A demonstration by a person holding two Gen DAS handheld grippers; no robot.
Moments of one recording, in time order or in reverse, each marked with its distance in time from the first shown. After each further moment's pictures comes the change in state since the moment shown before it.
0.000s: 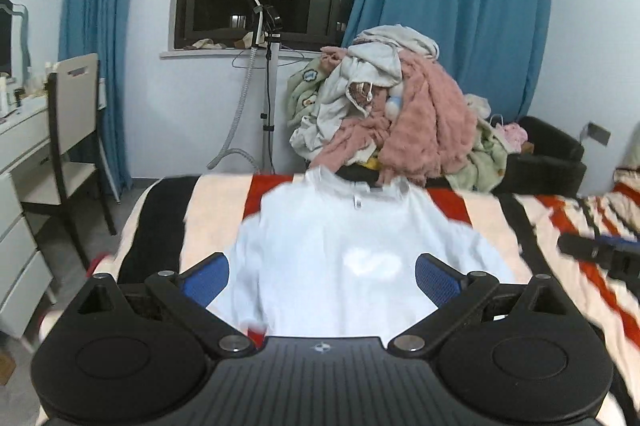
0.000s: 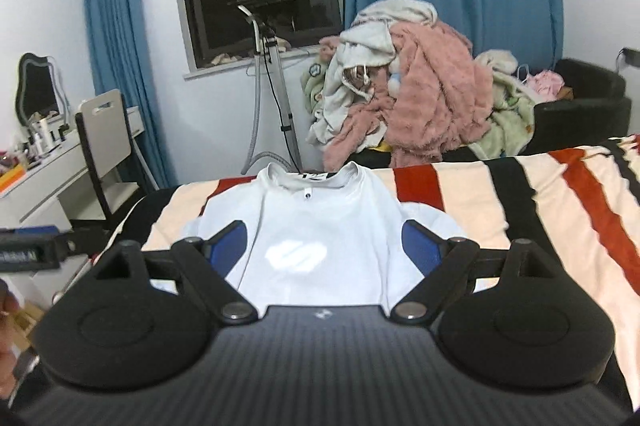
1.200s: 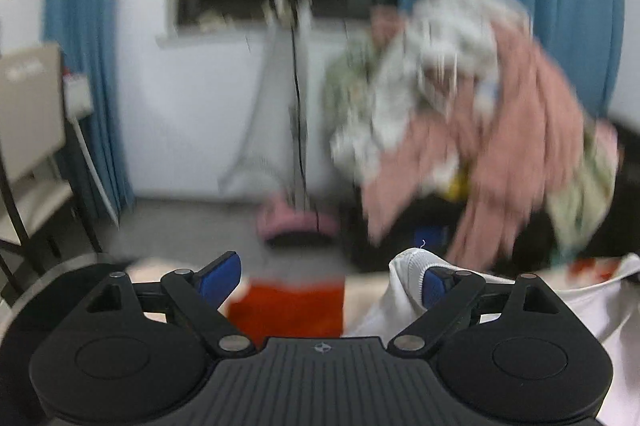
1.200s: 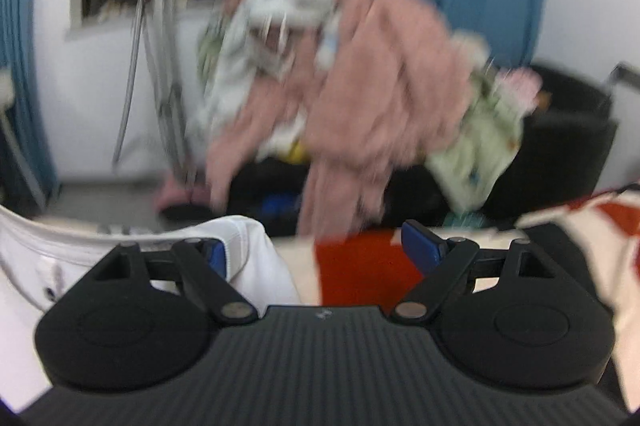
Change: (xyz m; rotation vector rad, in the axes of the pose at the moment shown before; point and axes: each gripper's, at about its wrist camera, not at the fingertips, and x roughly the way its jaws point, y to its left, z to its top) left arm 0.524 0.052 0.112 0.015 0.152 0.093; right arm 0.465 -0.089 0.058 -0.080 0.168 -0.243
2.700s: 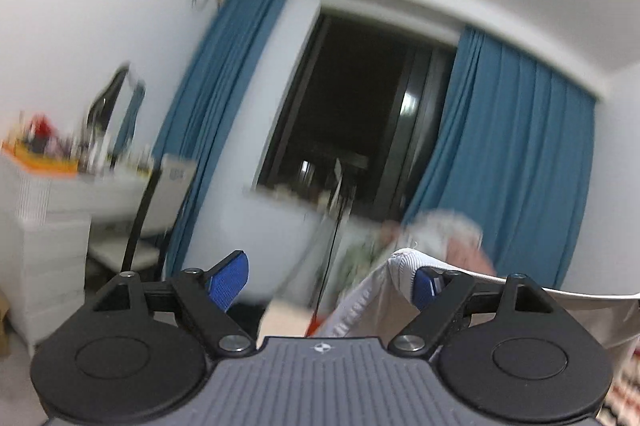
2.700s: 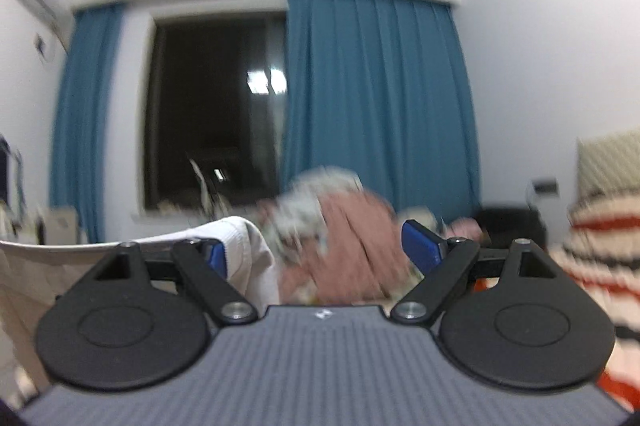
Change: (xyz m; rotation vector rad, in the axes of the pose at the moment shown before) left arm -0.740 0.058 -0.217 -0.303 -0.698 0.039; right arm -0.634 -0.015 -0.153 0.117 -0.734 0.011
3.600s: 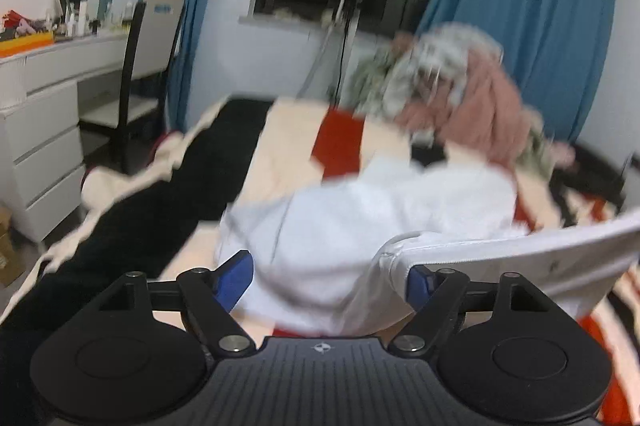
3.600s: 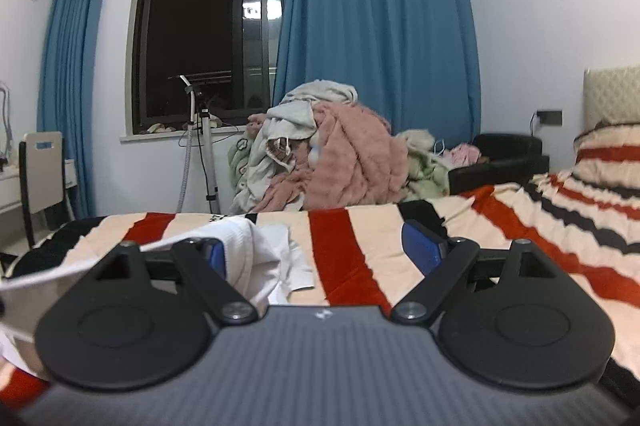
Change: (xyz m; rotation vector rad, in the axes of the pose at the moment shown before) left arm 0.088 0.033 -0.233 0.127 0.599 0.047; right arm 0.058 -0.023 -0.197 -0.045 0.255 -0.044
